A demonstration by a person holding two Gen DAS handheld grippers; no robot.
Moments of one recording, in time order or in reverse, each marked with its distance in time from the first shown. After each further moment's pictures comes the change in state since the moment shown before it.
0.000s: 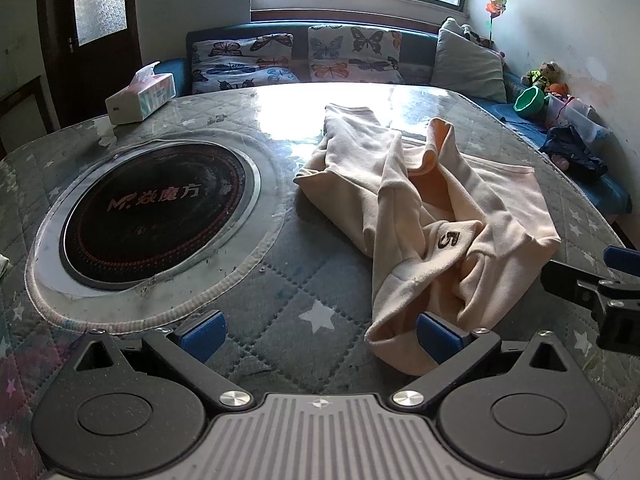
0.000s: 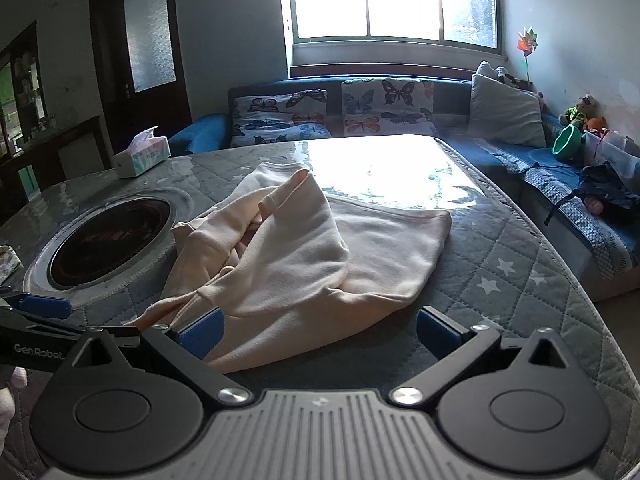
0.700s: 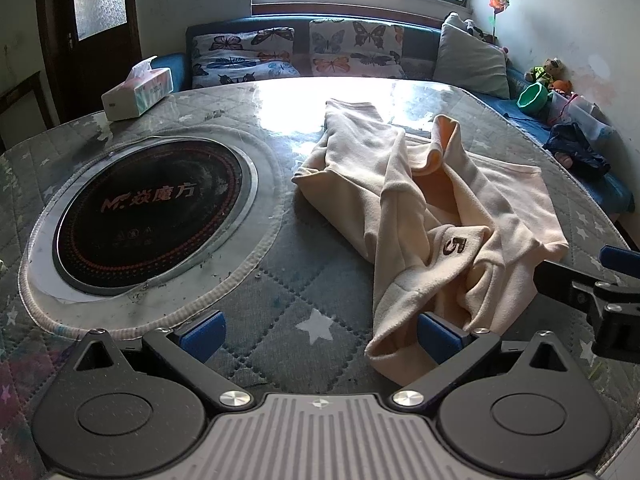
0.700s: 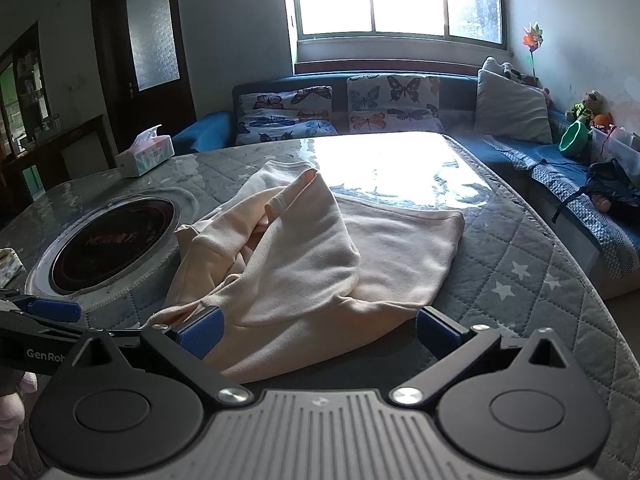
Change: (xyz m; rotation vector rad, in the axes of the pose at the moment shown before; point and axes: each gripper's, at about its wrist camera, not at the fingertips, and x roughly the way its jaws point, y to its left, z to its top) left arm 0.011 -0.001 0.007 -0.005 0.021 0.004; right arm 0.012 0.003 0.006 0.003 0.011 0.018
